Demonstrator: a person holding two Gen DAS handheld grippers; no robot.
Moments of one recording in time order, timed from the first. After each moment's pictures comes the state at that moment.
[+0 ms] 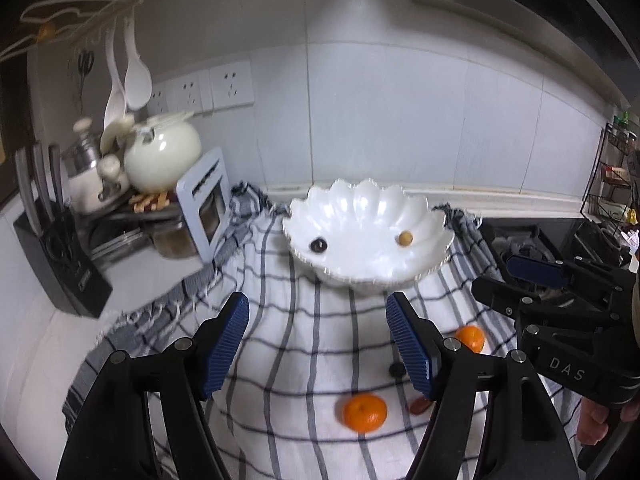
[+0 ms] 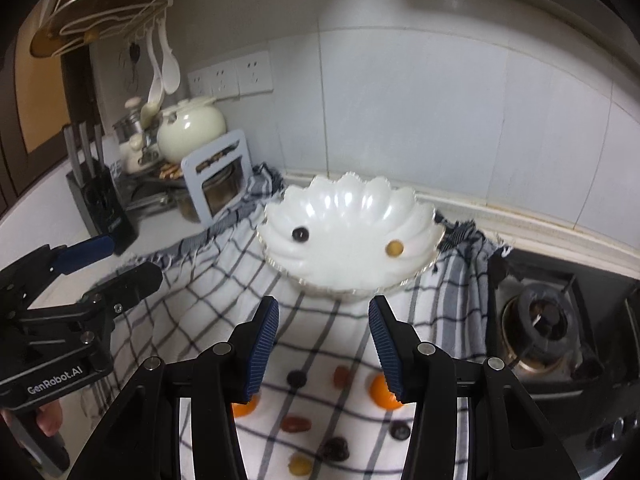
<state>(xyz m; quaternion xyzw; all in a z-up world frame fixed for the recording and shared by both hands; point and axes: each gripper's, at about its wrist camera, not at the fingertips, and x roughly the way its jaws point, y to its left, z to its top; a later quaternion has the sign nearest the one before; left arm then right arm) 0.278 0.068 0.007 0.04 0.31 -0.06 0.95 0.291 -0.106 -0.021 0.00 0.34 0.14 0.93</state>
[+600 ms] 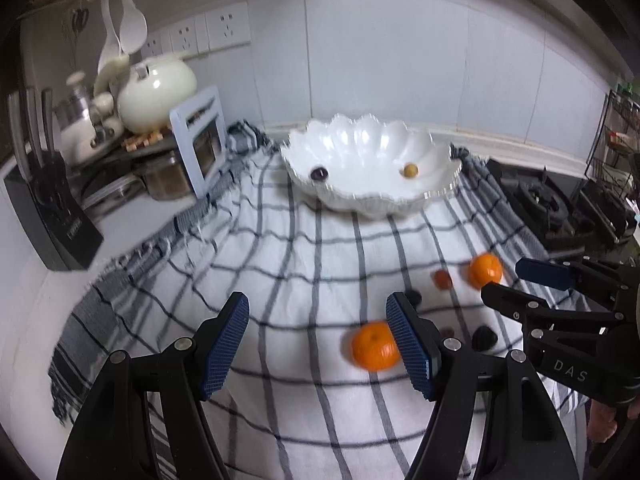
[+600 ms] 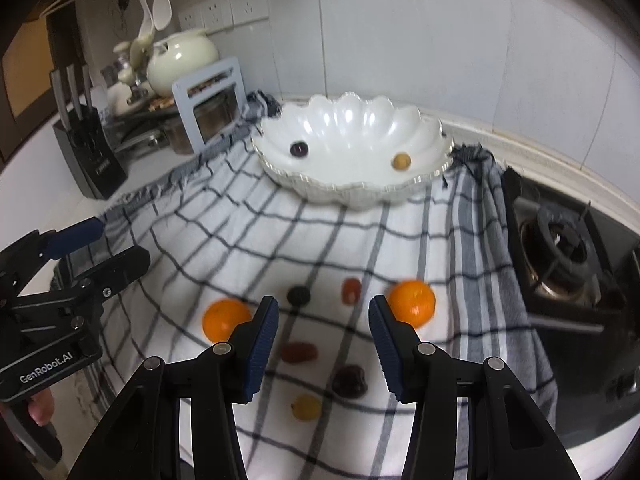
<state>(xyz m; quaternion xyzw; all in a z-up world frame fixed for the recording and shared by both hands) 0.259 0.070 -0.056 0.05 0.38 -0.06 0.92 0.267 -0.099 -0.089 0.00 0.42 0.12 0.90</state>
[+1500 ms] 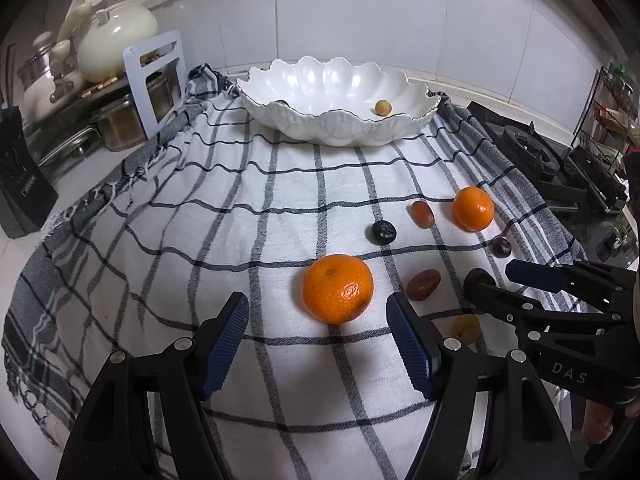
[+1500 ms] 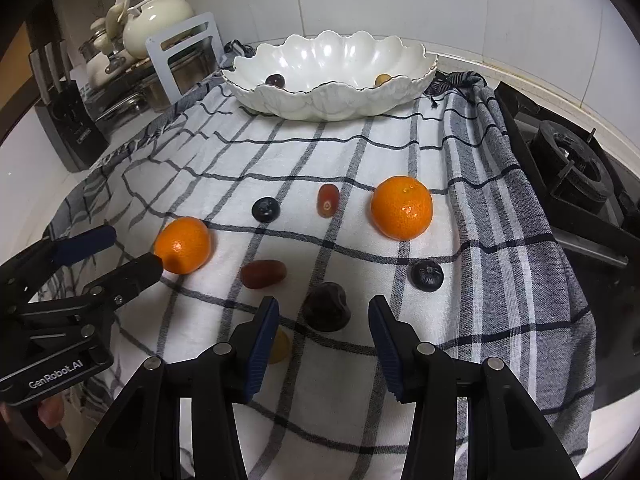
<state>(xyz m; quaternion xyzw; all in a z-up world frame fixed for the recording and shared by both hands) 0.262 0.049 -0.119 0.04 0.43 -0.10 0.90 0.254 -0.121 -0.151 0.02 0.48 0.11 0.87</state>
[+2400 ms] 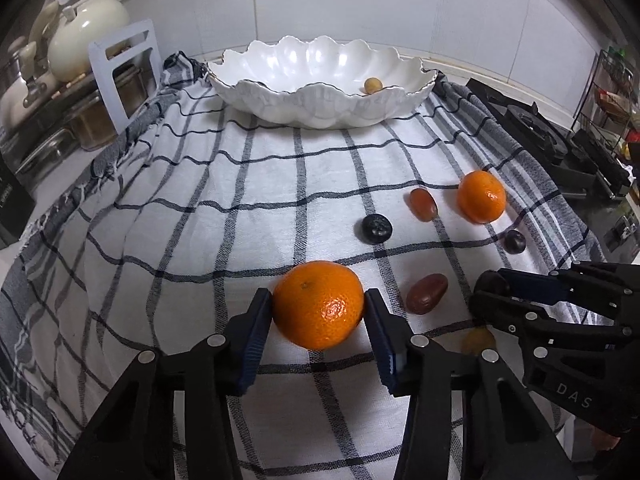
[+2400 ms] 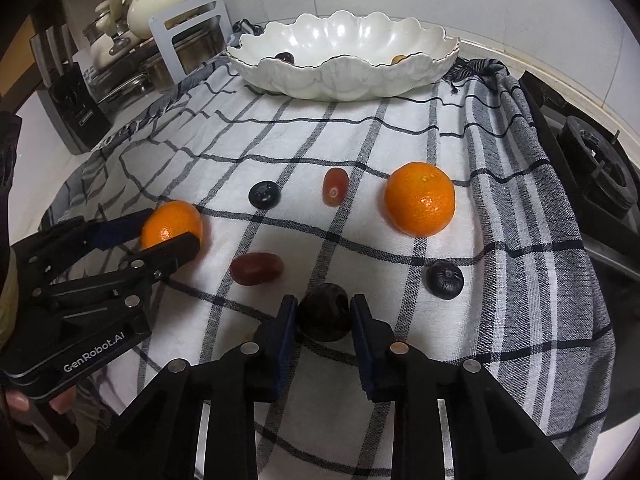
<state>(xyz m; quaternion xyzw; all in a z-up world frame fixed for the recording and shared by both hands) 0.285 0.031 -0.143 0.06 0.45 -0.11 0.89 0.268 -0.116 -0.169 0.01 0.50 0.14 0.86</state>
